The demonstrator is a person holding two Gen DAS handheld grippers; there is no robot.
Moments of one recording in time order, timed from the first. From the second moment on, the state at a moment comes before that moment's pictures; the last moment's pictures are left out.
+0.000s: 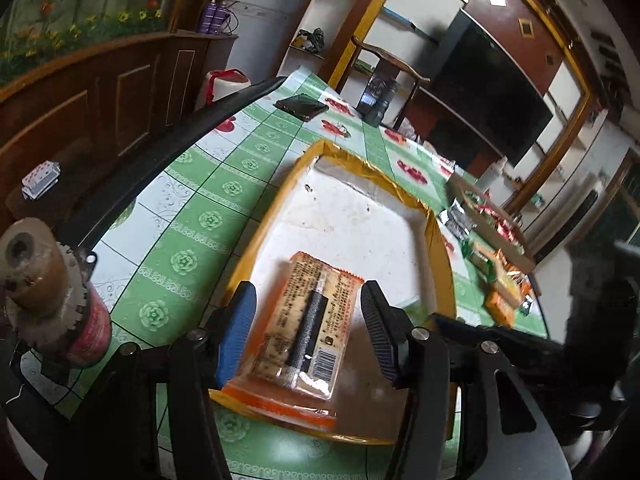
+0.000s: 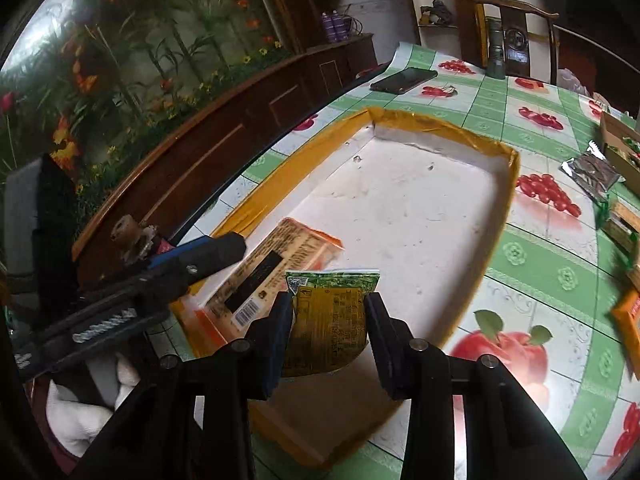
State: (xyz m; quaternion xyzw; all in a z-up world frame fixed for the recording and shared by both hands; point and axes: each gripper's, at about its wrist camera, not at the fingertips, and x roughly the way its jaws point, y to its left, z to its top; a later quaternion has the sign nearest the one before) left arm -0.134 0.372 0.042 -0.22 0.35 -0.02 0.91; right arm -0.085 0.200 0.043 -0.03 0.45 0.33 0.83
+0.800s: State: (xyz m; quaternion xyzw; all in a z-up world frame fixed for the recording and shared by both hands) left arm -0.146 0.267 0.067 -0.18 0.38 -0.15 0.89; right arm -0.065 -0.044 0.063 0.05 0.40 0.11 0.91
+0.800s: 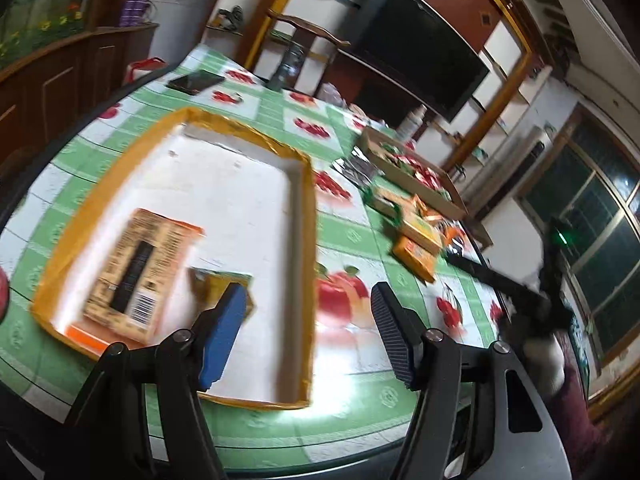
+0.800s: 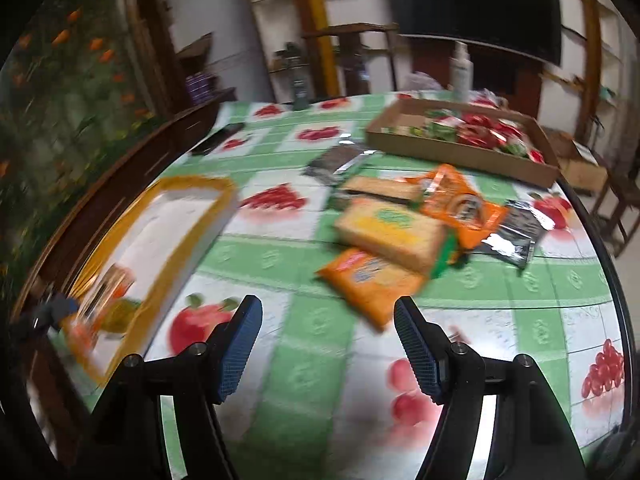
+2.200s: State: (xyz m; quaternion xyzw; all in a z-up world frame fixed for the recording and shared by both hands) left arm -0.138 0.228 0.044 -0.16 0.44 -0.18 0.87; right arm 0.017 0.040 0.028 -0.04 0.49 0.21 0.85
